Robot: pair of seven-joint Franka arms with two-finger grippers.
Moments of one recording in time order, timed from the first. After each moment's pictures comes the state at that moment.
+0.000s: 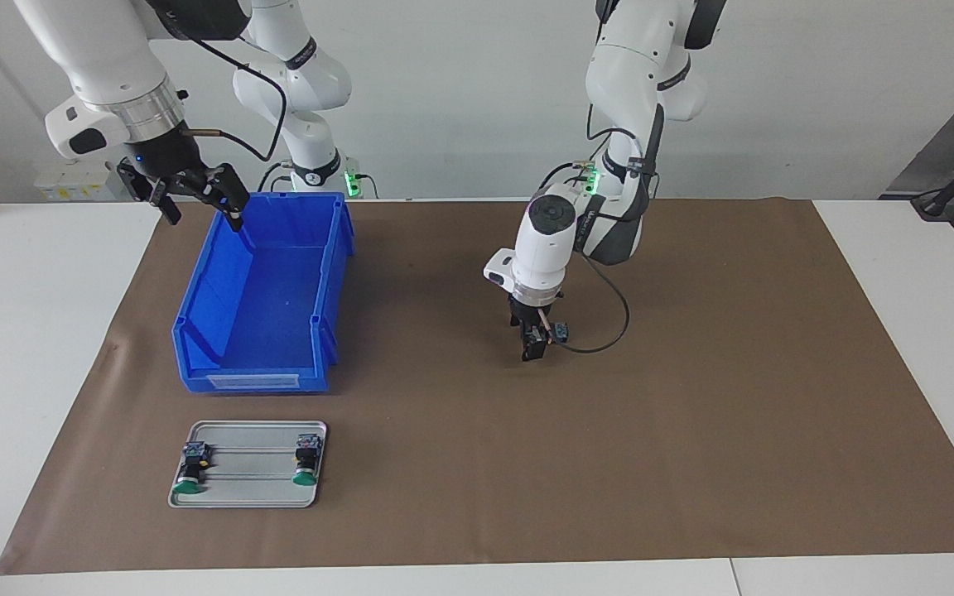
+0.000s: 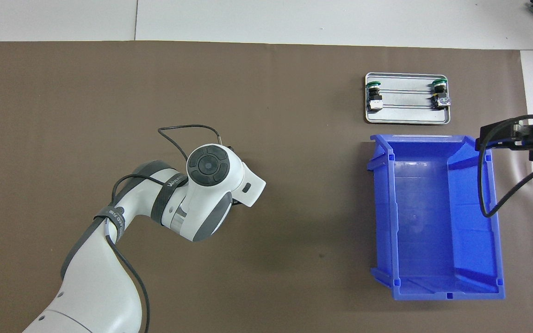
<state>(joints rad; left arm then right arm) -0.60 0.38 -0.01 -1.95 -0.03 2.42 0.85 0.04 -0.02 -0.03 -1.58 0.01 1.57 0.20</state>
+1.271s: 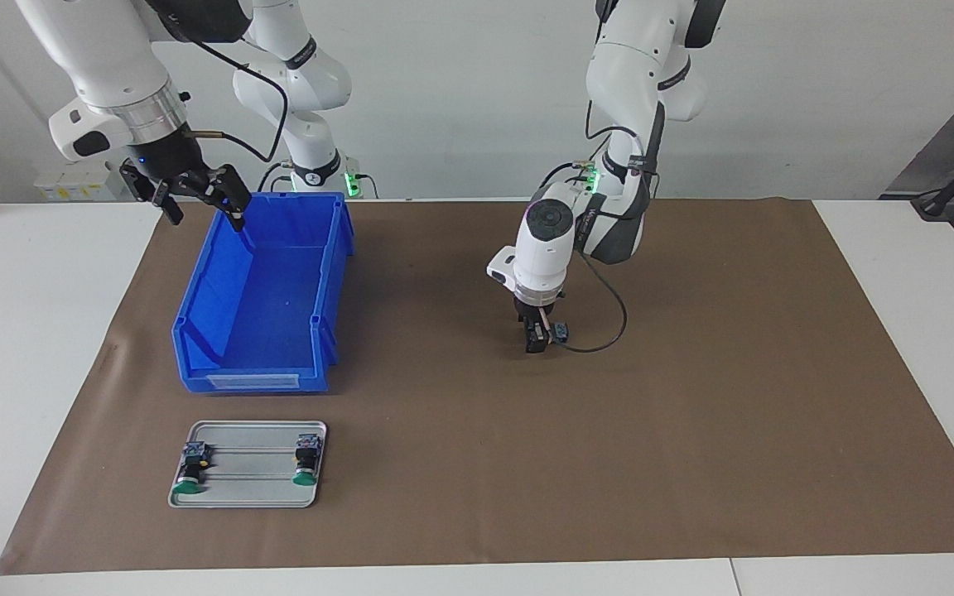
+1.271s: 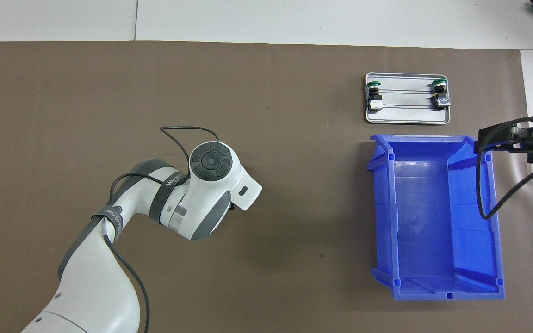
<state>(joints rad) -0.61 0.37 0.00 -1.94 0.01 2.30 0.91 0.04 -0.03 -0.03 -1.59 0.01 1.57 0.20</state>
